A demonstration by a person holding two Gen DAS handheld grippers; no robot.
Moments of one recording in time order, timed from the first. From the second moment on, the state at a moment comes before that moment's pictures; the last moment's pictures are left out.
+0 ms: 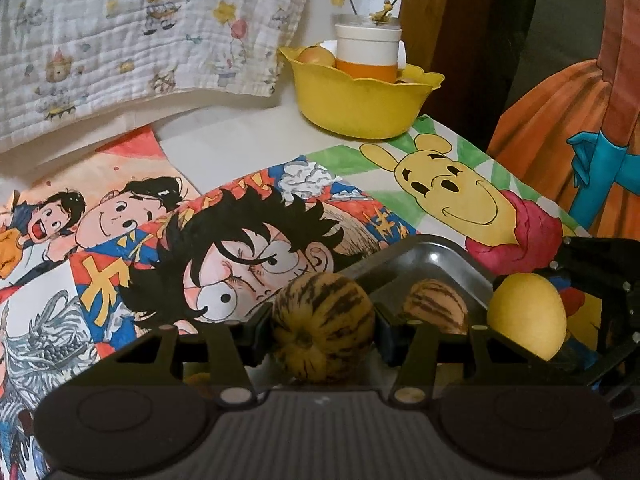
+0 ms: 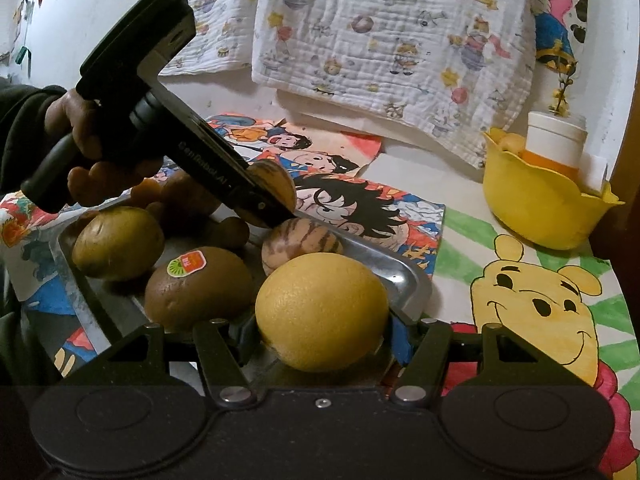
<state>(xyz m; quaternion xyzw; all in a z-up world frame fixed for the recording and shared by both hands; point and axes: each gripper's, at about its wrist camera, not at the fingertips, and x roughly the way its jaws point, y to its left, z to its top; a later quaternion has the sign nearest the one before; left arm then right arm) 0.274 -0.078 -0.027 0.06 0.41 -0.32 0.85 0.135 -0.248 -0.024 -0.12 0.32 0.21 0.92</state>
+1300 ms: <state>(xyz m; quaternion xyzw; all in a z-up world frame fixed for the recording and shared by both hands) 0.239 -0.068 -0.003 0.07 0.36 -0.26 0.89 0.125 -0.256 -0.011 -0.06 0.30 0.17 0.94</state>
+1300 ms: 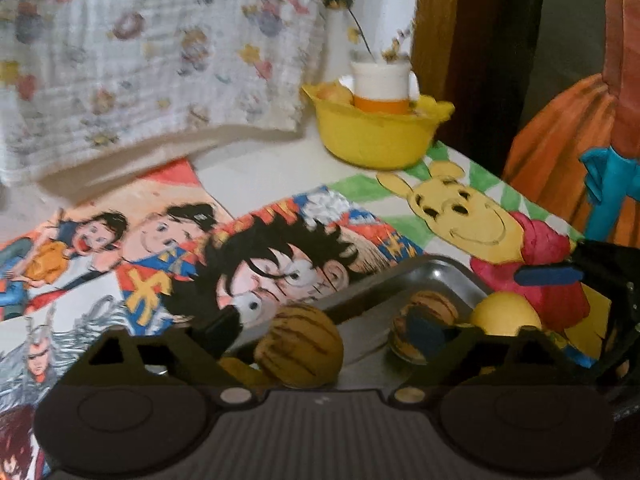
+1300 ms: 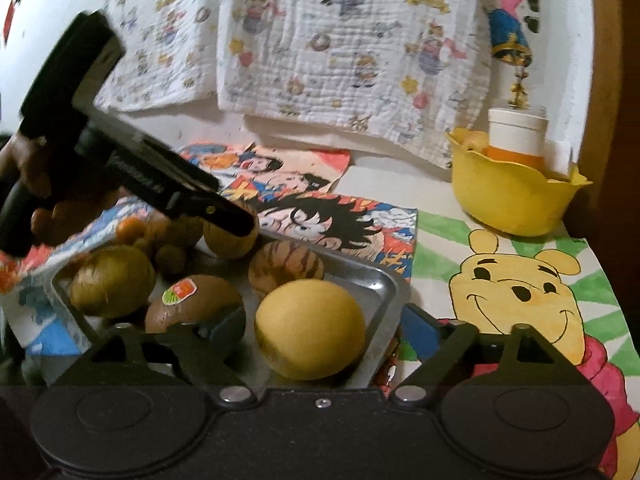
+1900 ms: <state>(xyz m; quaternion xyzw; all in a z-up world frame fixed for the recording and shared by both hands) 0.170 -0.037 0.006 0.04 0.30 -0.16 0.94 0.105 -0.242 0.006 0.00 0.26 0.12 0.96</state>
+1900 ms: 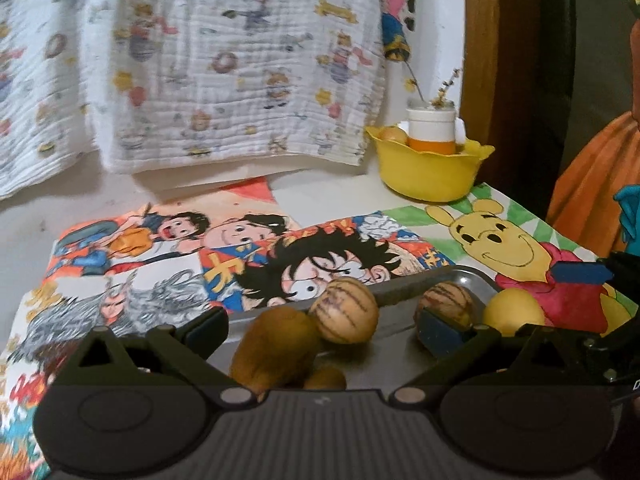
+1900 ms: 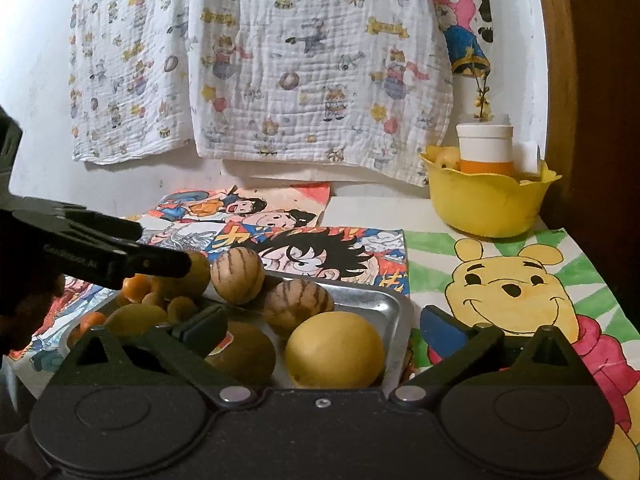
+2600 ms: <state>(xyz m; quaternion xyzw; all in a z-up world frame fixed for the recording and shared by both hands) 0.097 0.012 0.000 -0.04 0.27 -0.05 0.96 0.056 -0.216 0.005 0.03 0.26 0.08 0.96</state>
